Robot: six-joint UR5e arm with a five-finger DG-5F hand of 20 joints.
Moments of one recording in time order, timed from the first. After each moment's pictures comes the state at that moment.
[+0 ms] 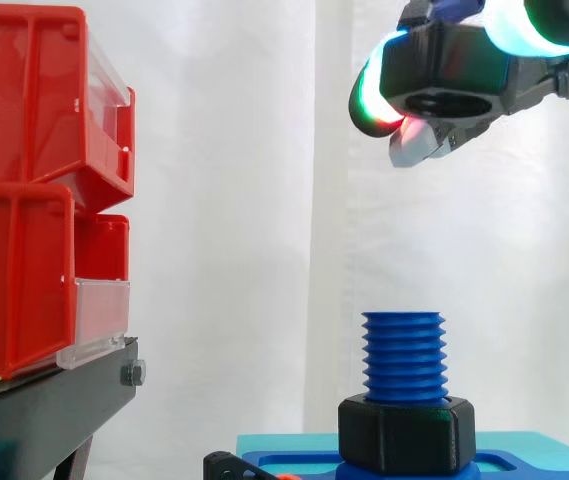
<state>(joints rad) 0.26 -1.98 -1.47 -2.54 -1.11 -1.26</state>
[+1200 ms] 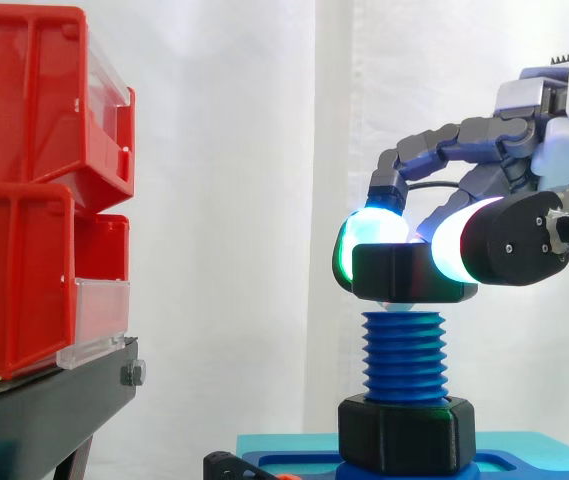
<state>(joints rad) 0.23 -2.08 -1.47 -2.53 -1.10 -1.31</state>
